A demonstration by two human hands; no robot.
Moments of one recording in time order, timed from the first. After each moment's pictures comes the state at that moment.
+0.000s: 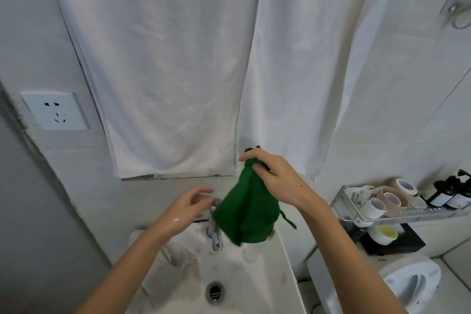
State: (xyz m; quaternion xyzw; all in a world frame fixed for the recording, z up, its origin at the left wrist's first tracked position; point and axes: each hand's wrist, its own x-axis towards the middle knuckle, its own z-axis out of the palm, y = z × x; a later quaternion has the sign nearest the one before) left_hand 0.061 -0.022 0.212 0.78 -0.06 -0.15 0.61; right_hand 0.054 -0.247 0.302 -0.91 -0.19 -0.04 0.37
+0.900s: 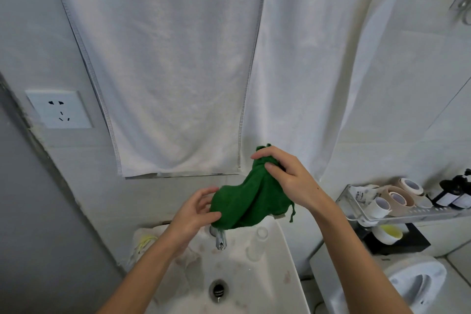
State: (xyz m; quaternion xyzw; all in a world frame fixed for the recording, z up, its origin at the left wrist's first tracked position) left_hand 0.047 -0.030 0.193 0.66 -0.03 -0.15 0.73; right_hand 0.050 -0.255 0.297 -0.84 -0.19 -0.05 0.50
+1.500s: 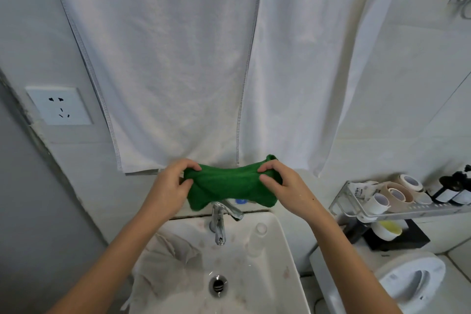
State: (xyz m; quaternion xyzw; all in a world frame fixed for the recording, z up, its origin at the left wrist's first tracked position) left_hand 0.064 0.000 0.242 0.86 -0.11 0.09 0.49; right_hand 0.042 -0.262 0.264 -0.87 -0.08 -0.03 0.48
